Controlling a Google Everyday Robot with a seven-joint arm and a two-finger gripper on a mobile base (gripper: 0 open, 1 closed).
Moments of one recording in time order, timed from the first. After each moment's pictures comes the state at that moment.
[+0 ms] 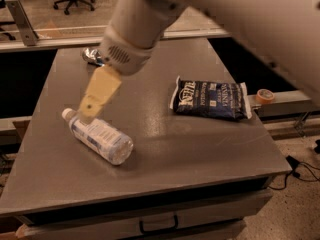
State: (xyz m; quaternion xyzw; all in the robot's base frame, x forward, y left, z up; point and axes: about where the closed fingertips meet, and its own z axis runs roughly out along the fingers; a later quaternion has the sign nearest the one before) arm 0.496 0.102 0.942 -0.58 0.77 0.15 0.20
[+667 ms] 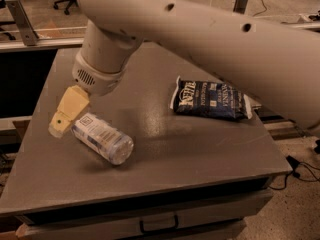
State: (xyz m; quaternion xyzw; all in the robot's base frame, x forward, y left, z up) arm 0.498 0.156 0.893 -0.53 0.82 0.17 0.17
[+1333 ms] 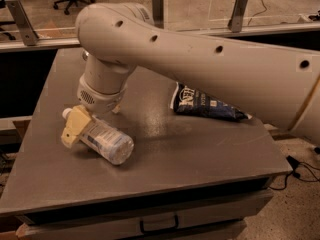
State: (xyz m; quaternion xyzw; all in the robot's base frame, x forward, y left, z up) arm 0.507 0.155 0.834 -0.47 0.86 0.15 0.13
